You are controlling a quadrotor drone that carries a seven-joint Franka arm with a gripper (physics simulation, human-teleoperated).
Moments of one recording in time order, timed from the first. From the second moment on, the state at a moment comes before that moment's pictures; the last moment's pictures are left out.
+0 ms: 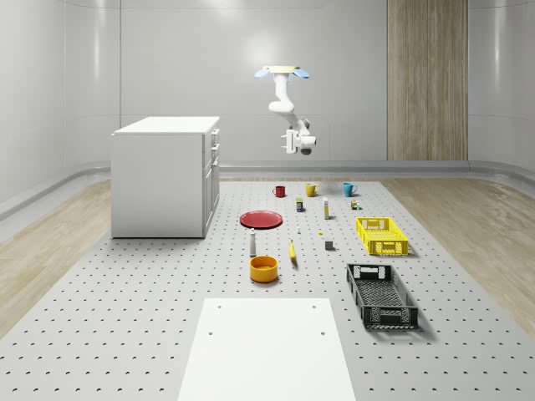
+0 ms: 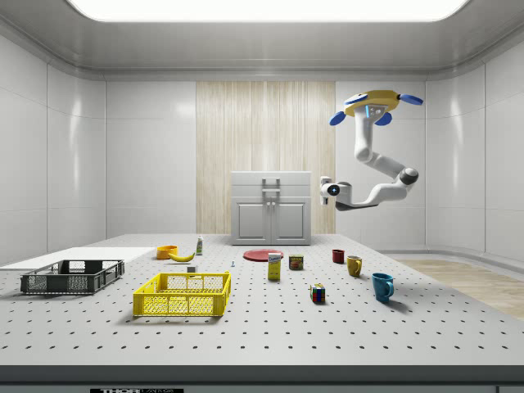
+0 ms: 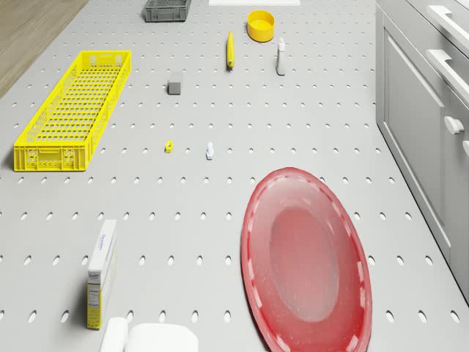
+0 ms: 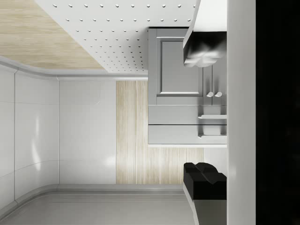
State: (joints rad) arm 0.57 -1.03 -0.84 -2.45 0.88 1.64 0.75
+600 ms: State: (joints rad) arm 0.61 -1.06 -0.86 -2.45 0.85 1.68 0.77
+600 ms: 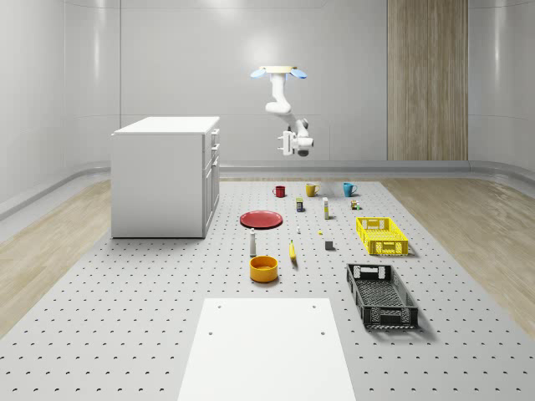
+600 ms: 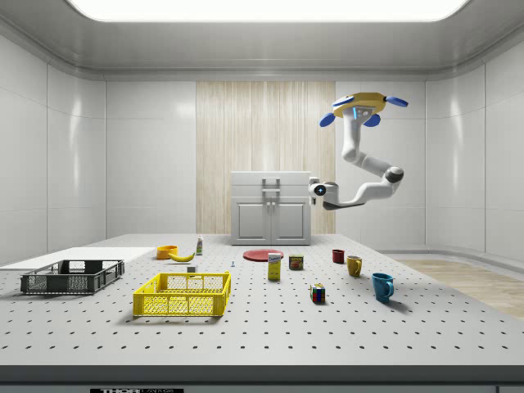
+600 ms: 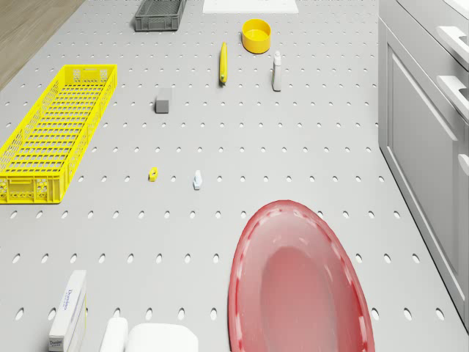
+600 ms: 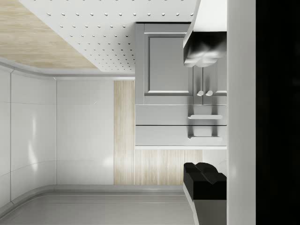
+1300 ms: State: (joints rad) arm 0.64 -1.10 -0.87 -2.46 0.82 1.71 0.80
